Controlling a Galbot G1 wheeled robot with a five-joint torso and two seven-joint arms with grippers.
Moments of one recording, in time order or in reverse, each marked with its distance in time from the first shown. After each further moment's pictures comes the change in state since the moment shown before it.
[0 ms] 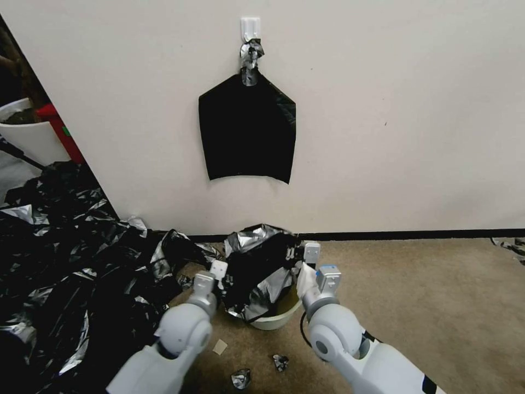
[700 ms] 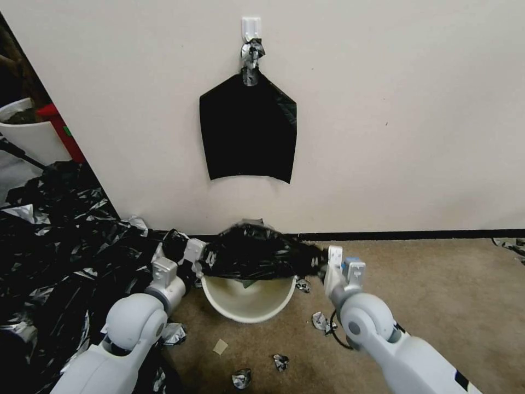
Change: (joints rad) left arm 0.042 -0.005 -0.219 -0.071 -0.133 -0.248 0.242; right arm -0.104 -0.103 0.111 0.067 0.454 -0.317 0.005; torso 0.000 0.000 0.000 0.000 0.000
